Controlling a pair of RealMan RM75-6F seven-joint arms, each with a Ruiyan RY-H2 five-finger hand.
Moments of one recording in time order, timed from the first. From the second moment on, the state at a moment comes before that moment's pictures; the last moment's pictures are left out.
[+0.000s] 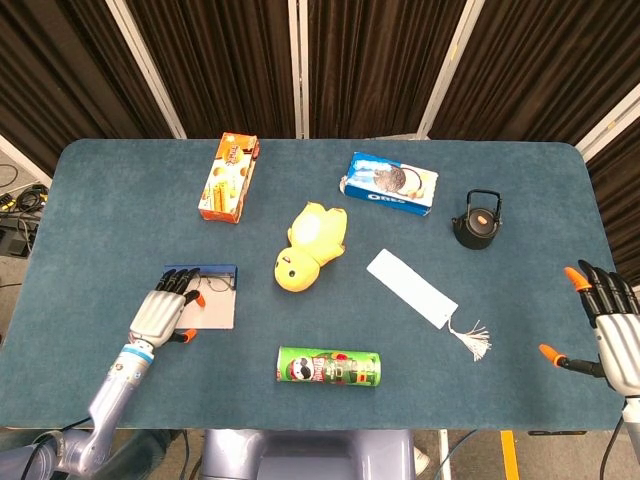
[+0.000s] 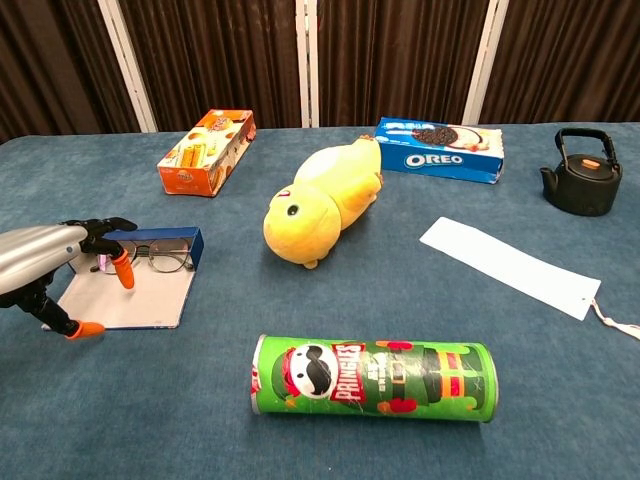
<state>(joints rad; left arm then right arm) -0.47 -1.61 -0.04 -1.28 1.32 1.08 0.16 0.11 -0.91 0.08 -1.76 -1.52 1.47 0.07</state>
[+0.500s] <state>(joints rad) -0.46 -1.66 -0.04 -1.21 1.34 1.08 0.12 0.11 -0.91 0.08 -1.75 -1.52 1.47 0.07</state>
